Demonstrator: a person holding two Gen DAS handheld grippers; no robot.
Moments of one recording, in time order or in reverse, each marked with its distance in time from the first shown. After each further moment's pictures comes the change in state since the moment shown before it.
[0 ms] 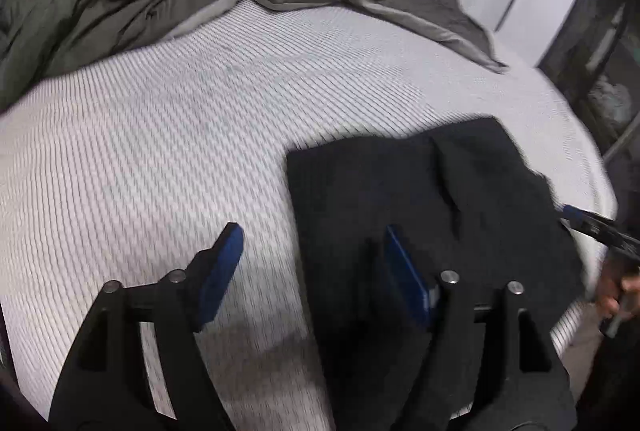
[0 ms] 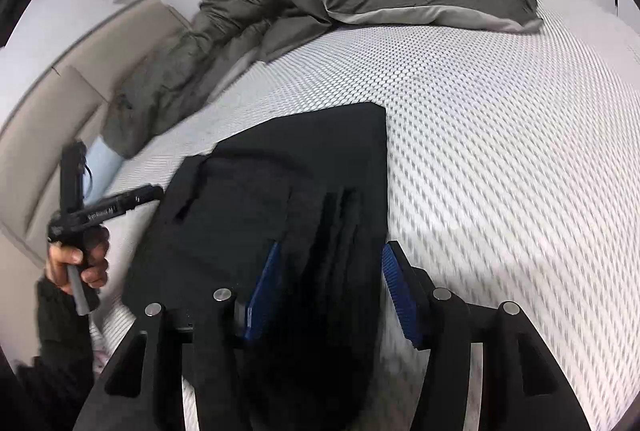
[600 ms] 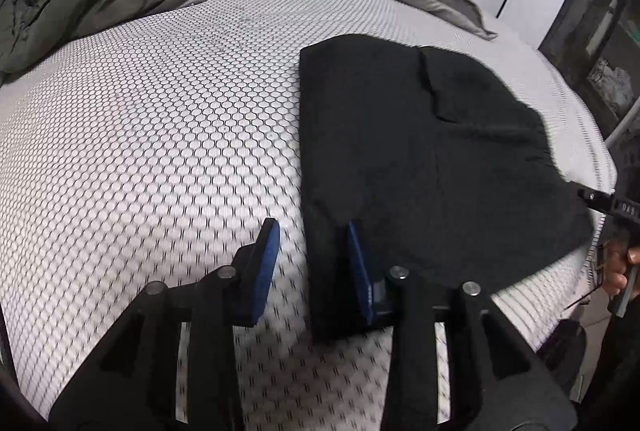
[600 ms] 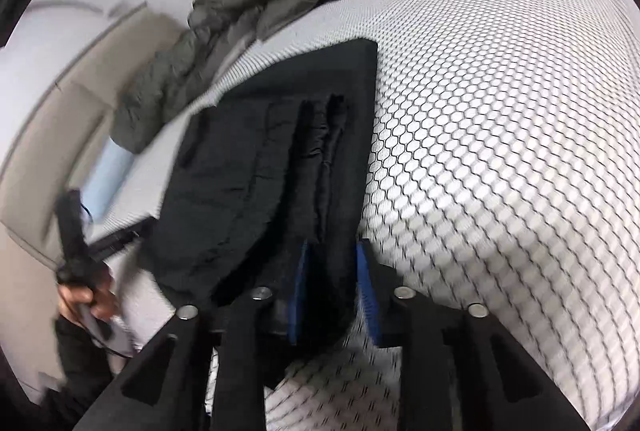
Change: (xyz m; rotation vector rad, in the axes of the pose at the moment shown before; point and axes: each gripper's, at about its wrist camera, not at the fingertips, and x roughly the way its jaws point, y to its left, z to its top) left arm -0.036 -0.010 -0.085 0.016 0.010 0.044; right arm -0.015 0.007 -0.071 0.104 0.024 0.049
